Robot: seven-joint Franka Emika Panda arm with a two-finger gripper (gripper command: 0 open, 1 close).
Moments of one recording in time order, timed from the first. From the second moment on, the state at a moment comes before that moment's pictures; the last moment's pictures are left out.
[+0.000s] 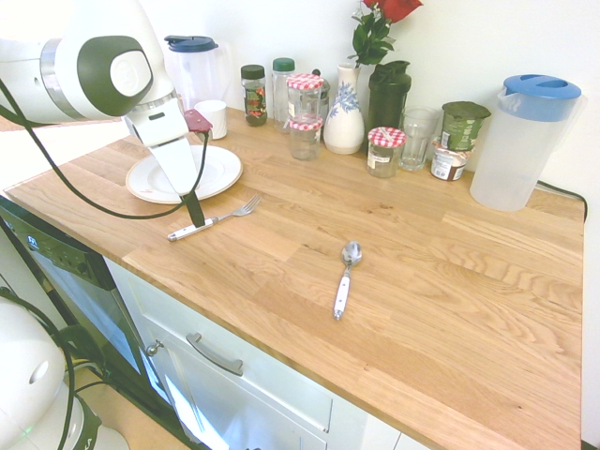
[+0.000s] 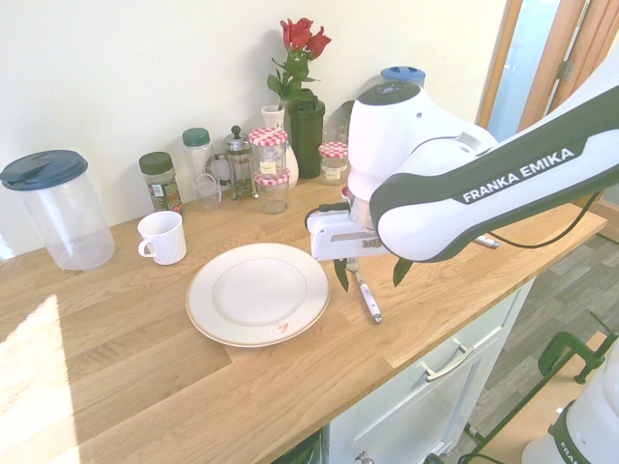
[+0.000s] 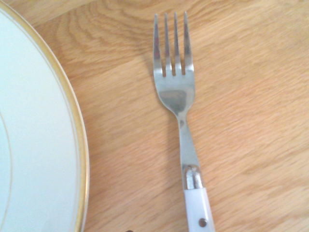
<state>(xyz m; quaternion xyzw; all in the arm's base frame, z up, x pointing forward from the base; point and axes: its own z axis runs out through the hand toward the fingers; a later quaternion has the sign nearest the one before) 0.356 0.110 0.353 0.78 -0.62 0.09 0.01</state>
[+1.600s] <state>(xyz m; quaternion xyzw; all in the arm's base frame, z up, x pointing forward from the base) 0.377 0.102 0.324 0.75 -0.66 0.07 -0.02</state>
